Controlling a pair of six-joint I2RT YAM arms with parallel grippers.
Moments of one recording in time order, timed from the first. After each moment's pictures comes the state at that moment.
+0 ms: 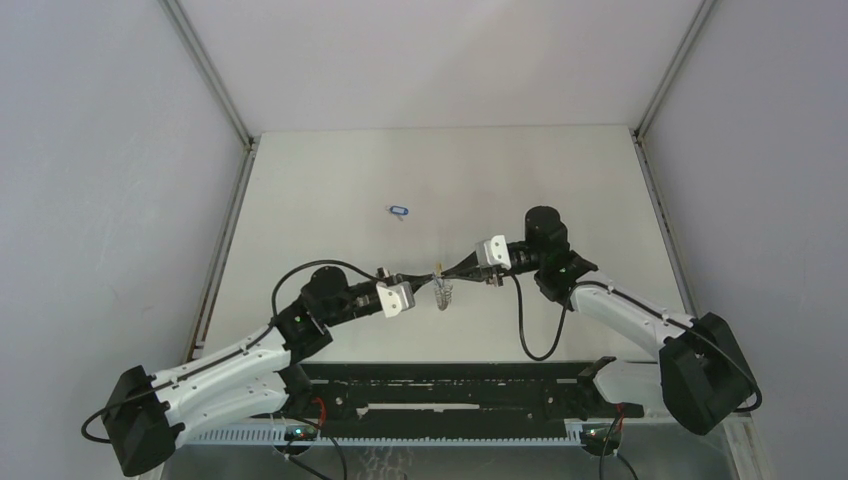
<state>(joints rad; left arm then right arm) -0.87 0.84 0.44 0.36 0.35 0.47 0.56 1.23 0.67 0.33 -1.17 -0.58</state>
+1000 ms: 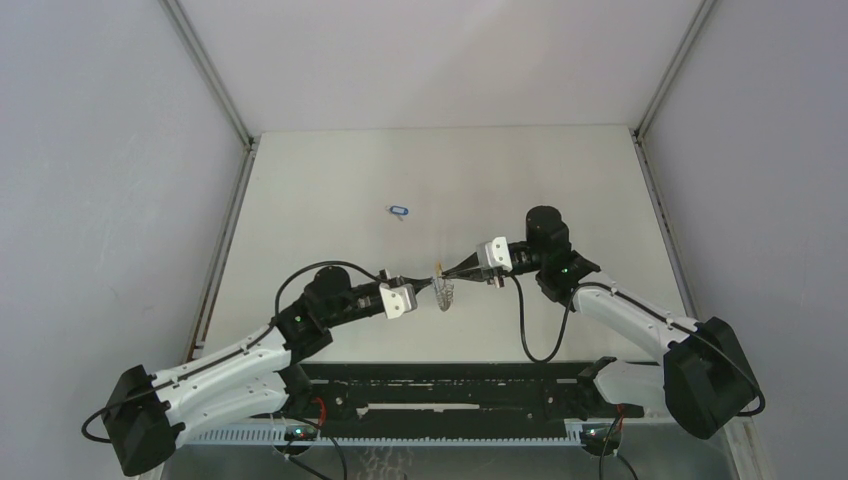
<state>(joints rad) -0.87 0.84 0.44 0.29 0.35 0.50 0.57 1.20 0.68 0.29 -1.16 -0.61</state>
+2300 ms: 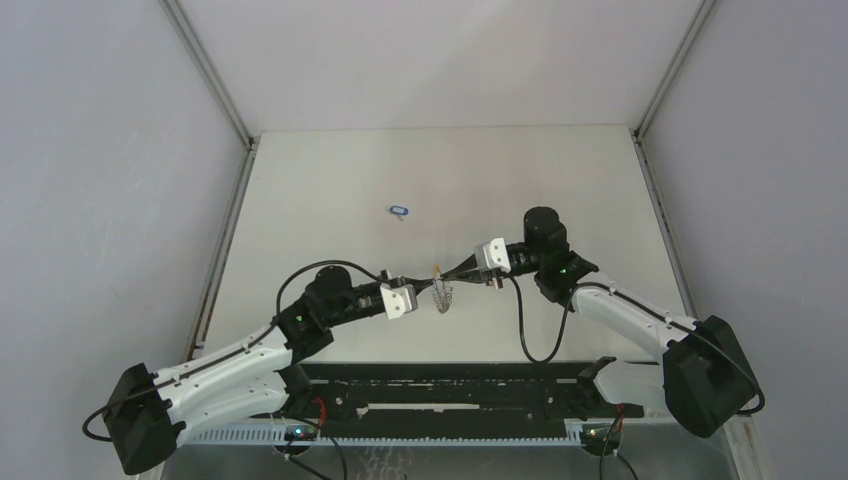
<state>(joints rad) -0.87 0.85 0.44 0.30 0.36 0.50 0.58 1.21 0.68 0.29 -1.16 -0.62</state>
